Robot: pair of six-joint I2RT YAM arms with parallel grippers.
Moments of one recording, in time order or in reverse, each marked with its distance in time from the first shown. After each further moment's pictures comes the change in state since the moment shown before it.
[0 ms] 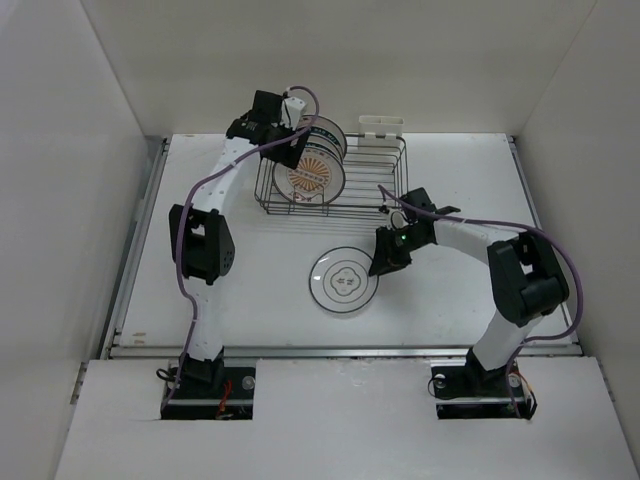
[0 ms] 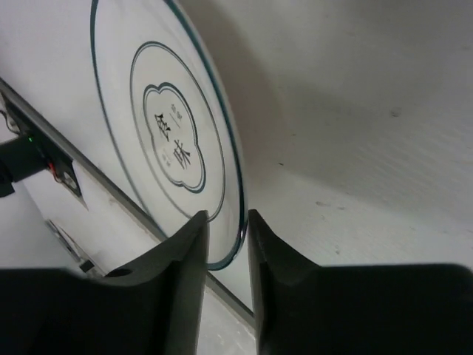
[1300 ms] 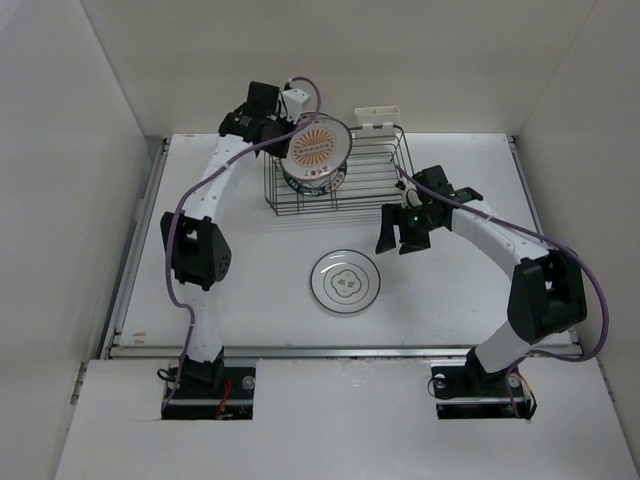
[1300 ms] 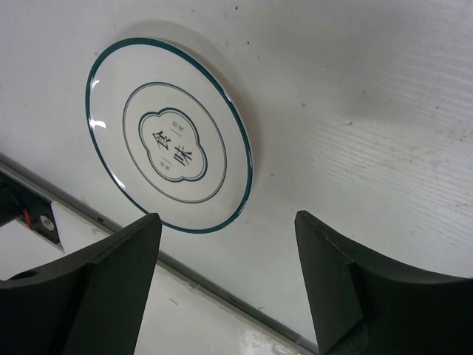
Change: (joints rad) left arm -0.014 -0.043 0.005 -0.028 0.086 0.066; right arm -0.044 -0.129 0.156 -0.210 0.235 -0.016
